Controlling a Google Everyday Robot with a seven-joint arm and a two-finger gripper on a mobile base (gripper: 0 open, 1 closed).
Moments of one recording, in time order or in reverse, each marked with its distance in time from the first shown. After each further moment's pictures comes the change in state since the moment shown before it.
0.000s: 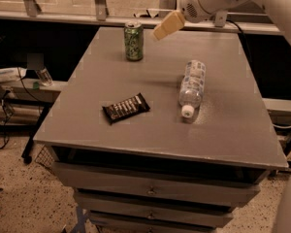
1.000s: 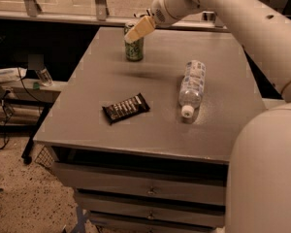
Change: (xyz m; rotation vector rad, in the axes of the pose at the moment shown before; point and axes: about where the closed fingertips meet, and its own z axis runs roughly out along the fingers) arm -0.034 0.026 0.083 -0.061 -0.028 0.023
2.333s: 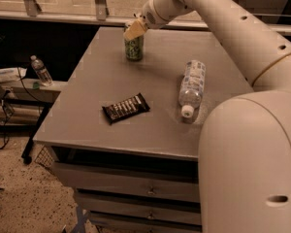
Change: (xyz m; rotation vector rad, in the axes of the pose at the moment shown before) arm -0.003 0.009 0.042 -0.079 0.038 0.007
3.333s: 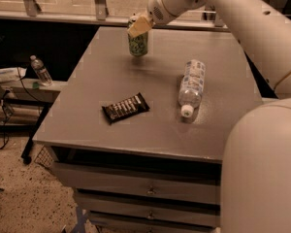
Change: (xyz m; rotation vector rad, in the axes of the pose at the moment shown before) arm -0.007 0.017 -0.039 -0.013 -0.025 -0.065
